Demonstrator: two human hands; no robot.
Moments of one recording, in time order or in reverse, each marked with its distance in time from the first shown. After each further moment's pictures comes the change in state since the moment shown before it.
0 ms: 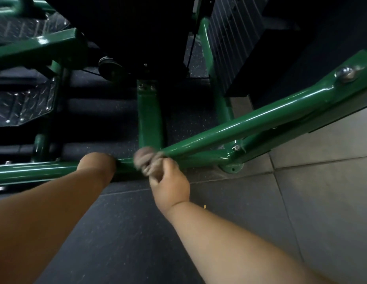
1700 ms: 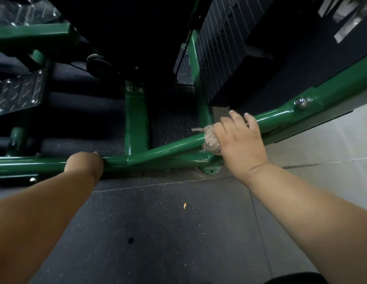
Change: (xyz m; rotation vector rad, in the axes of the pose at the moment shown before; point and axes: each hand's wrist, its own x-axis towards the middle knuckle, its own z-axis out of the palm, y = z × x) left_hand 0.010 -0.002 0.020 -0.522 -0.009 -0.262; right_hand 0.019 0.028 -0.231 -1.157 0.321 -0.440
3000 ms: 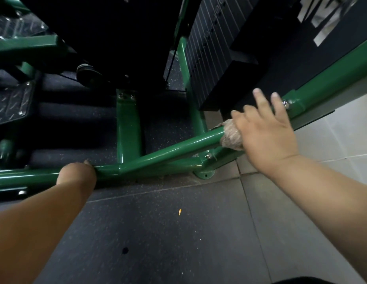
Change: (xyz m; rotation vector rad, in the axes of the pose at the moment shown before) left_hand 0.004 0.000 0.012 0.283 0.022 0.186; right_hand -0.002 0.065 -0.047 -0.198 -0.142 0.044
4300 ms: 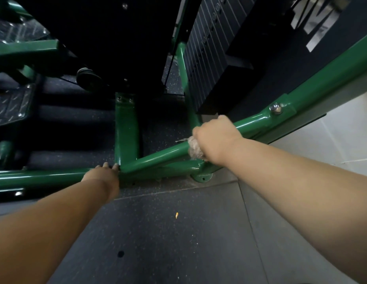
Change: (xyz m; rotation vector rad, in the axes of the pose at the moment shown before) left_hand -0.042 0.066 -0.034 0.015 -0.170 0.177; right_hand 0.054 -0.056 -0.014 0.111 -0.337 -0.319
